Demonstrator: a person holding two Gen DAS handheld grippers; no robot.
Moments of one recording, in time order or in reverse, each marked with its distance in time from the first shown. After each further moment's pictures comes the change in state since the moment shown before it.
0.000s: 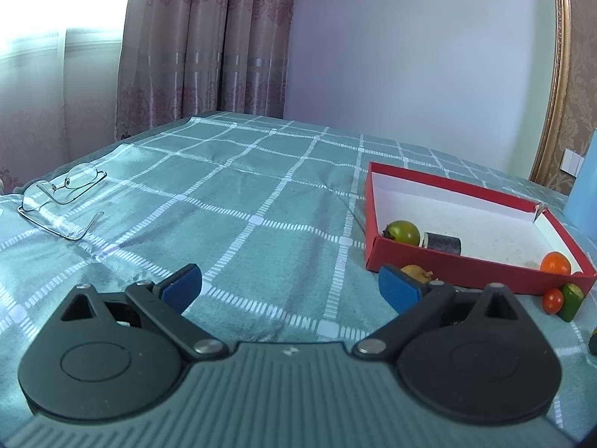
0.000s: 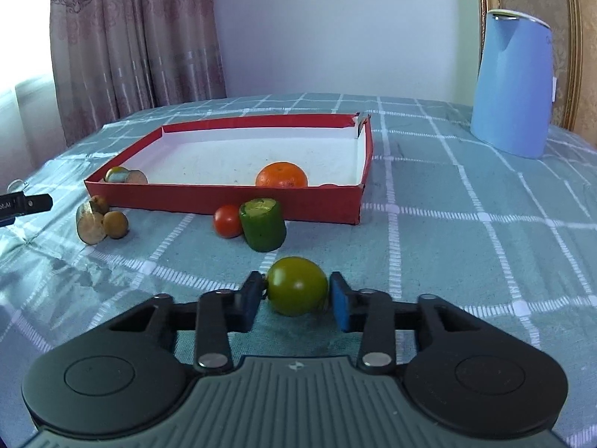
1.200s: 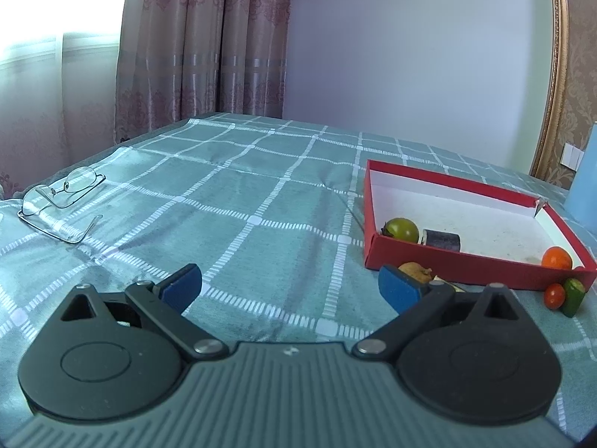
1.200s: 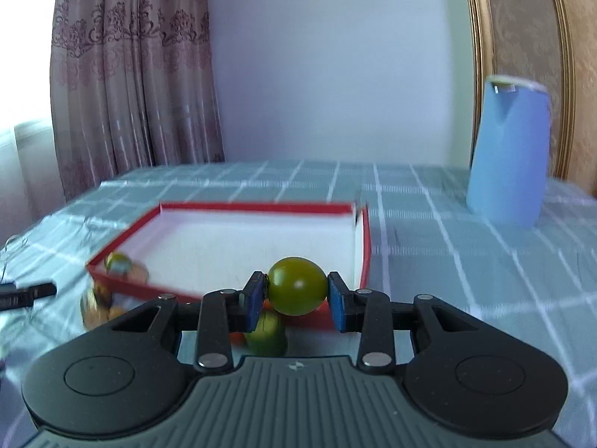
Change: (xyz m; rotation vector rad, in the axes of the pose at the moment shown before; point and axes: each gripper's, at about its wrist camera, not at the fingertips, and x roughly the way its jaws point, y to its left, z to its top) left arm 0.000 -0.001 0.000 0.018 0.001 0.001; right arm -0.012 0.006 0.061 -0.003 -0.181 -0.022
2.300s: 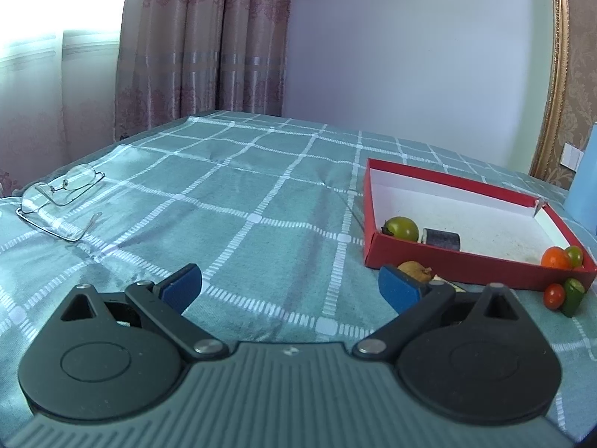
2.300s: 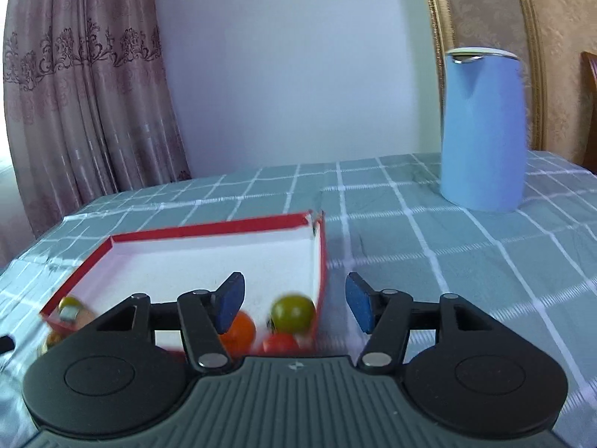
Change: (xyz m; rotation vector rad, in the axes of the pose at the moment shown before) left arm 0.001 -0.001 -0.001 0.004 0.013 -0.010; right arm 0.029 -0.042 -0.002 0.136 0.011 -0.070
